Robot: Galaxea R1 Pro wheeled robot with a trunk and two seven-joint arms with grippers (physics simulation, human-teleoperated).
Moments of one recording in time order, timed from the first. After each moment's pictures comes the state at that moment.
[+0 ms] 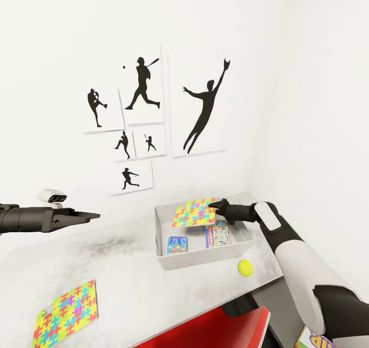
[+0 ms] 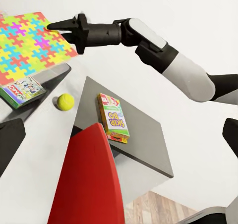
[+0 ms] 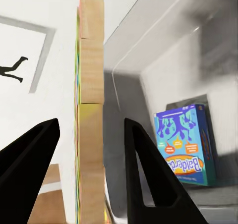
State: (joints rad) left arm -0.64 0.65 0.01 -1.36 0.41 1.04 -1.57; right arm -0.97 -0.04 -0.02 -0.61 -0.96 0.90 0.04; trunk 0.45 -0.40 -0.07
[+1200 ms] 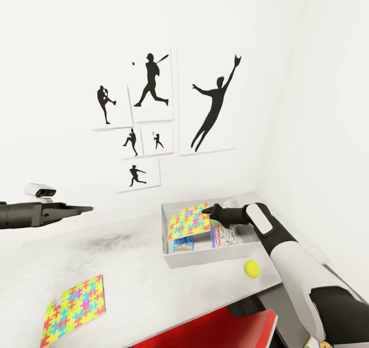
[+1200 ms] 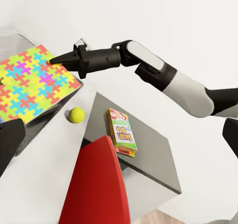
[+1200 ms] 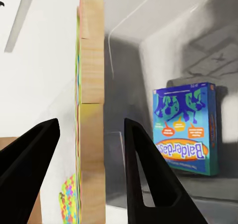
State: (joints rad) left arm -0.64 0.66 0.08 -1.36 0.42 1.04 -1.57; right arm -0.96 -0.03 0.11 -0.62 -0.92 0.90 0.07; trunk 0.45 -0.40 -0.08
